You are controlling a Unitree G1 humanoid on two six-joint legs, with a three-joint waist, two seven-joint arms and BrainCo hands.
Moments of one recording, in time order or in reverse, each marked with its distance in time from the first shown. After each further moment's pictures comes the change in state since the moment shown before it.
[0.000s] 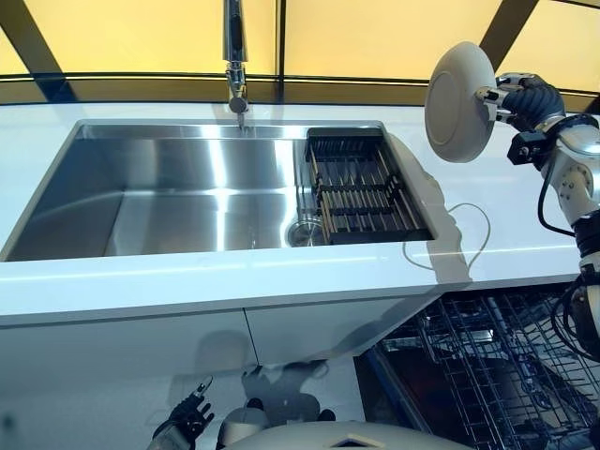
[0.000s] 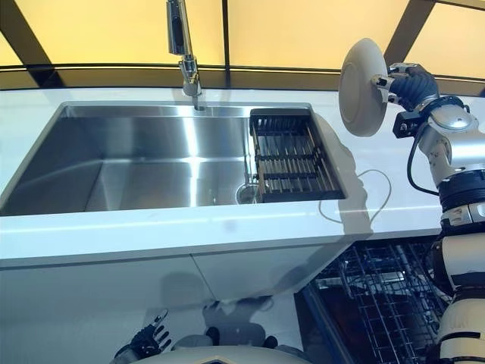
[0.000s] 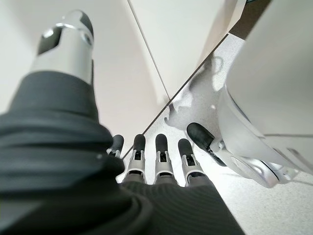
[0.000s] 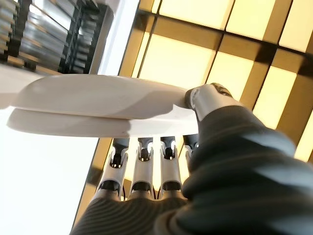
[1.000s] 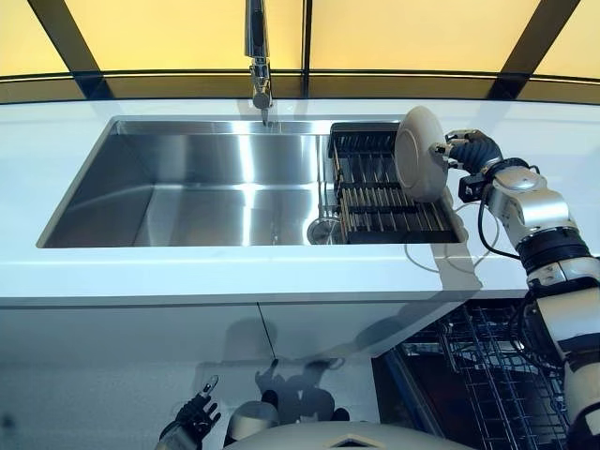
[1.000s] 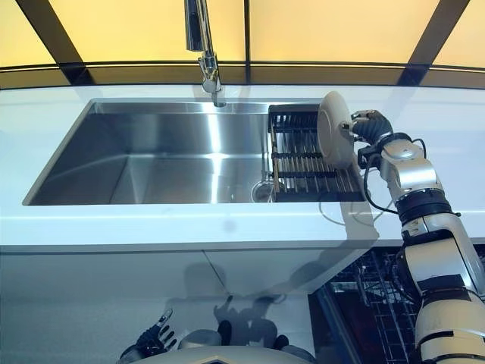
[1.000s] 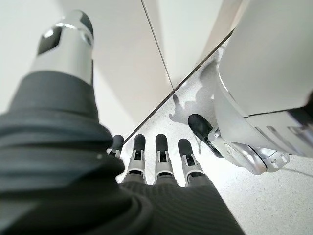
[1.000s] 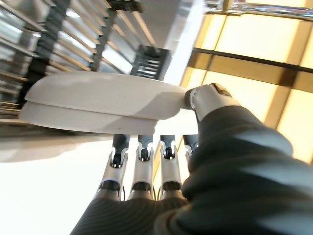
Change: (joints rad) left arm 0.011 -0.033 0.005 -0.013 0.000 -0.004 0.001; right arm 0.082 0.197 -0.001 0.056 -0.166 0.009 -0.024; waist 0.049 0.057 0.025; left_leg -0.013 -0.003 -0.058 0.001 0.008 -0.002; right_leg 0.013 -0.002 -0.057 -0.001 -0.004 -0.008
